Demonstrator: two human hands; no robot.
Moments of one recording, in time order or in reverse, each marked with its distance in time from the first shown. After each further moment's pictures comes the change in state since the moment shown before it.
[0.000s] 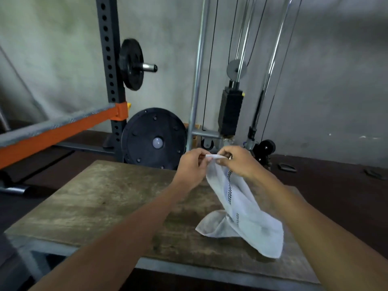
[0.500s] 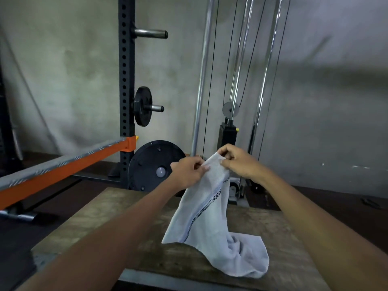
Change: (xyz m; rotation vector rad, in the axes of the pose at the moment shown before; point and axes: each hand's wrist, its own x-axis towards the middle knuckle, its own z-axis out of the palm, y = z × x) left_hand -0.003 0.089 -0.091 0.143 -0.155 0.037; right_hand -0.042 -0.085 -0.081 0.134 0.046 -0.035
